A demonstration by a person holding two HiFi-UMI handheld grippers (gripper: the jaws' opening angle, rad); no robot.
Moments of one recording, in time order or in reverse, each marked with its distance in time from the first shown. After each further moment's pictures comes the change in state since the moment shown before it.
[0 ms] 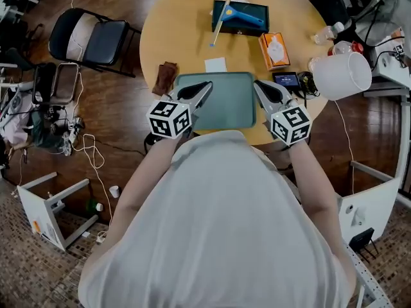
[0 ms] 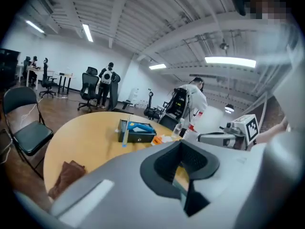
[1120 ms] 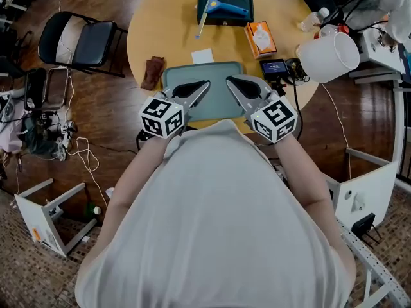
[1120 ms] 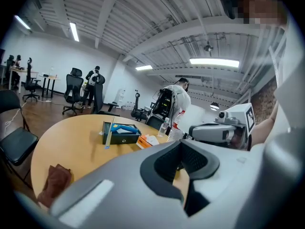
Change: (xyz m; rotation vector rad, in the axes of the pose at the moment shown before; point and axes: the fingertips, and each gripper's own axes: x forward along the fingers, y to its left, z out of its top) left arm -0.008 -0.050 -0.004 0.081 -0.018 -0.150; right arm -0.010 0.071 0.026 -0.085 -0.056 0.131
